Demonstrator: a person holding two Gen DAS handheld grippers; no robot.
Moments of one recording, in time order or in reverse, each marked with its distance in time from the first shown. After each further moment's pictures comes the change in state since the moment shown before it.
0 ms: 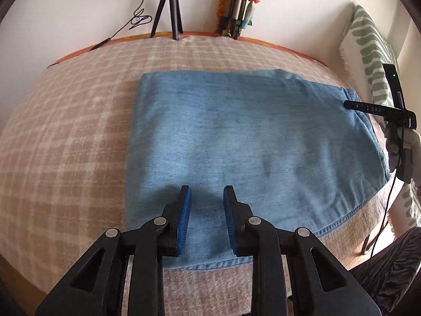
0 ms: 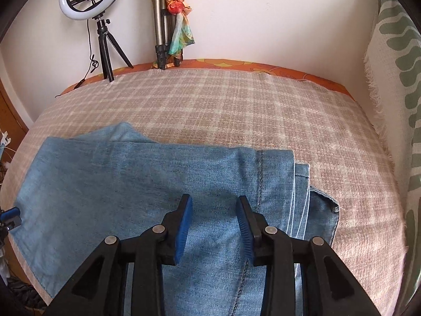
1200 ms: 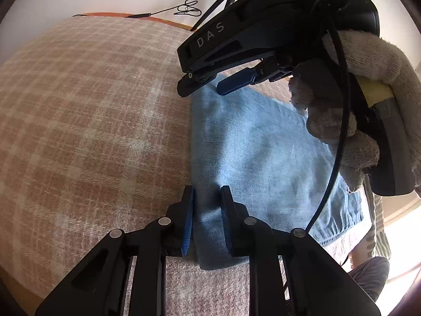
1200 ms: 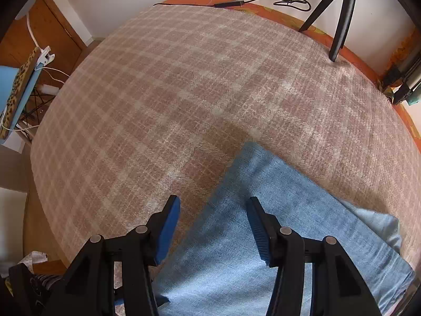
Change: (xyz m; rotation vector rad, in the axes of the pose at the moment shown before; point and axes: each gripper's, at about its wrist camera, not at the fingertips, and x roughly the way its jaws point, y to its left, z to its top) left arm -0.006 0.079 -0.017 -0.276 -0.059 -0.187; right arm 0.082 0.406 0.082 -0.410 0.408 0.149
